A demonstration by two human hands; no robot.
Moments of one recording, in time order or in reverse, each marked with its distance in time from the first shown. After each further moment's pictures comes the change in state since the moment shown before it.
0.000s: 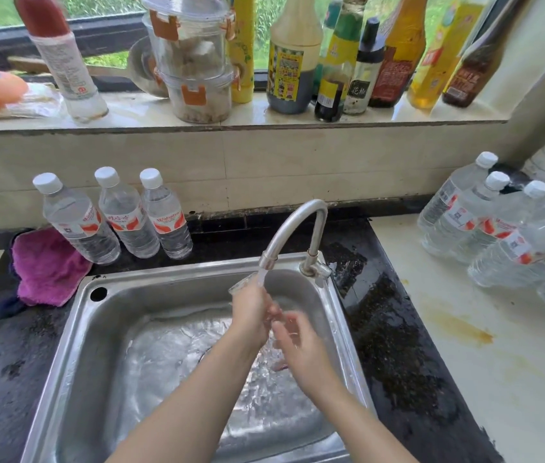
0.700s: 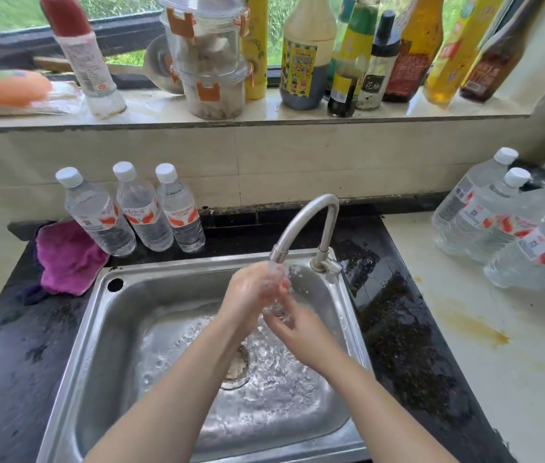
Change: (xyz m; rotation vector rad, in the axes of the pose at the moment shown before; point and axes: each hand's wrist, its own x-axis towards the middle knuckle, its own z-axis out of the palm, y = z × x) left_hand -0.011 0.021 -0.031 0.167 -0.328 0.265; right_hand 0.028 -0.009 -0.001 -0.441 -0.169 -0.163
